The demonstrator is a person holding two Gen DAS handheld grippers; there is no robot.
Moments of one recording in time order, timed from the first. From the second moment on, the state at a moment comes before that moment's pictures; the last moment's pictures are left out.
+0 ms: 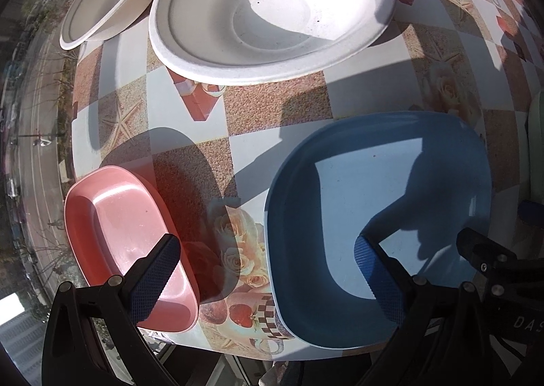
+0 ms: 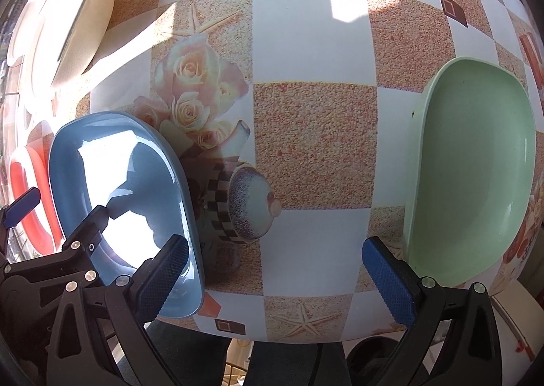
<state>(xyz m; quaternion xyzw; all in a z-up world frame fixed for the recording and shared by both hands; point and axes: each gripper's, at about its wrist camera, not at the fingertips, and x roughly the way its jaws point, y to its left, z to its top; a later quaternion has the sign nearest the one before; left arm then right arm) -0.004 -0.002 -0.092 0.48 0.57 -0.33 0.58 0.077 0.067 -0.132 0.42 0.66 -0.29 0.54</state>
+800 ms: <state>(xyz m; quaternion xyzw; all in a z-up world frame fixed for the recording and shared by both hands) -0.009 -0.008 -0.090 0.47 0.58 -0.35 0.57 0.064 0.061 -0.144 0.44 0.66 -0.29 0.53</state>
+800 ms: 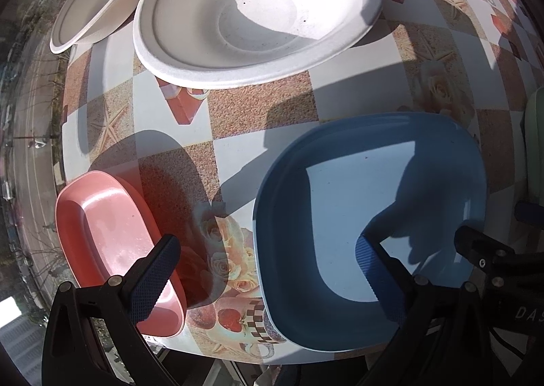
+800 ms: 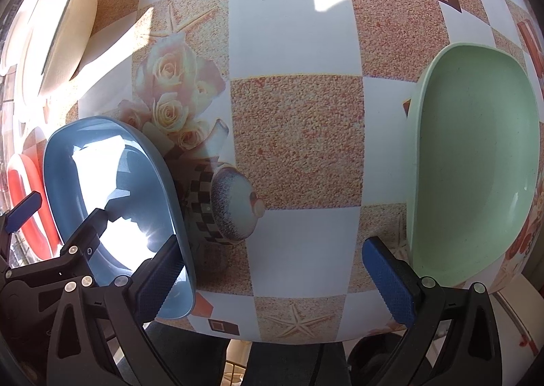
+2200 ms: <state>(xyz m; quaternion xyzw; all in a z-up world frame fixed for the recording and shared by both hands) 0.084 0.042 0.002 0.41 0.60 -0.35 0.59 0.187 0.143 -0.097 0.36 0.69 -0.11 0.61</state>
